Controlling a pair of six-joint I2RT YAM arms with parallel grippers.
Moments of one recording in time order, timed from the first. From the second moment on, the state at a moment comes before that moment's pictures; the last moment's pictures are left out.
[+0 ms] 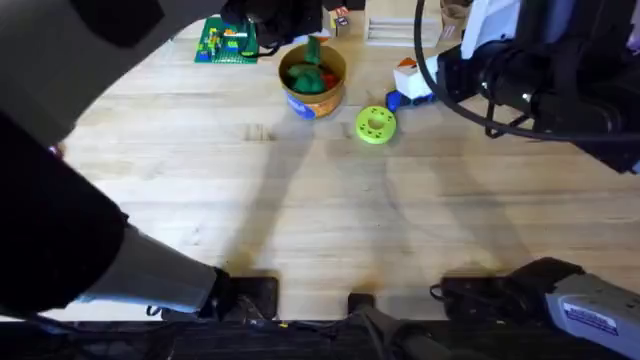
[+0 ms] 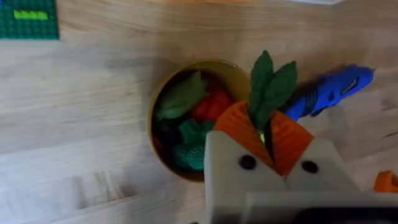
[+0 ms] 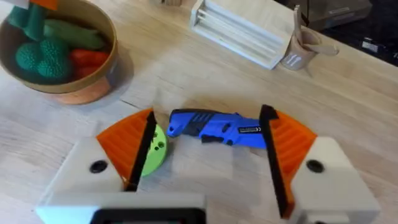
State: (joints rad) left arm -0.30 1.70 1.46 -0.66 0.19 -0.38; right arm 0.38 1.16 0.85 -0.26 0.15 -0.11
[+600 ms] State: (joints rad) left arm -0.31 1.80 1.46 -0.61 0.20 -0.80; right arm 0.38 1.16 0.85 -0.26 0.15 -0.11
